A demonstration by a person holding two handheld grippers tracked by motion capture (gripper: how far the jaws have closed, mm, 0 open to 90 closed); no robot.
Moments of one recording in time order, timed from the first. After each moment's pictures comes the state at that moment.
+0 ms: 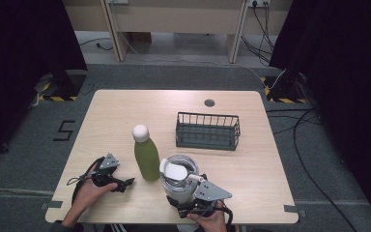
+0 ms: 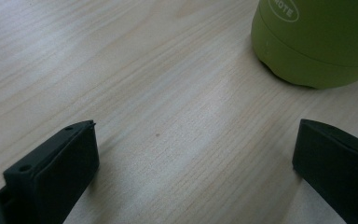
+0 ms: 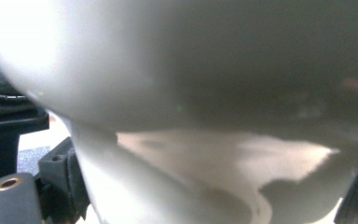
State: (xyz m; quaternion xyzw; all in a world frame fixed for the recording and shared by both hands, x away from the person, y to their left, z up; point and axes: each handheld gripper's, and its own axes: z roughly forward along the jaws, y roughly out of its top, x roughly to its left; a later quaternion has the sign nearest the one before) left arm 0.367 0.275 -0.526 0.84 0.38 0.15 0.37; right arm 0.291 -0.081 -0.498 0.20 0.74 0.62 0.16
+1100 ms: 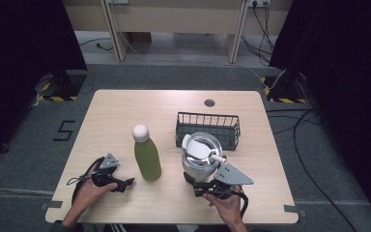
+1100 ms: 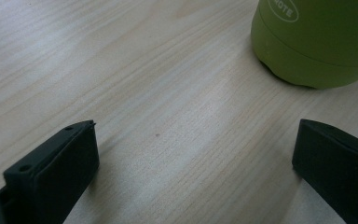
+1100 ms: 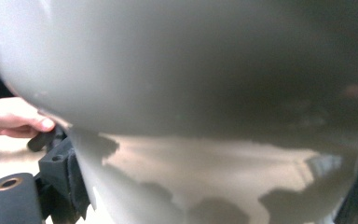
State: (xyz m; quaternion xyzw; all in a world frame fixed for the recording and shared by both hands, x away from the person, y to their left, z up) left arm 0.367 0.275 -0.526 0.84 0.38 0.15 0.37; right arm 0.320 -0.122 -0.446 0.22 0.70 0.63 0.24
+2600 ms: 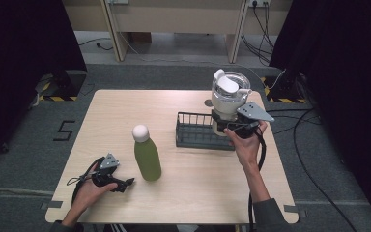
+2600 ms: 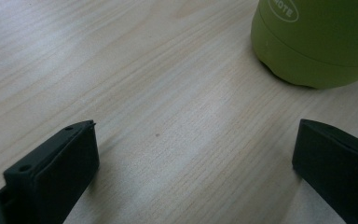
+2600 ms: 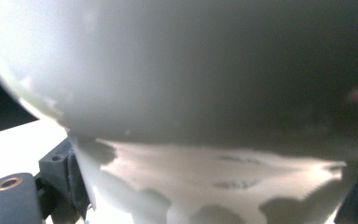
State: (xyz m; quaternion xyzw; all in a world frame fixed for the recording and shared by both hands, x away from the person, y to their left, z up) left arm 0.367 0.275 -0.526 0.84 0.38 0.15 0.37; right arm 0.454 -0.178 -0.370 0.33 0.68 0.57 0.34
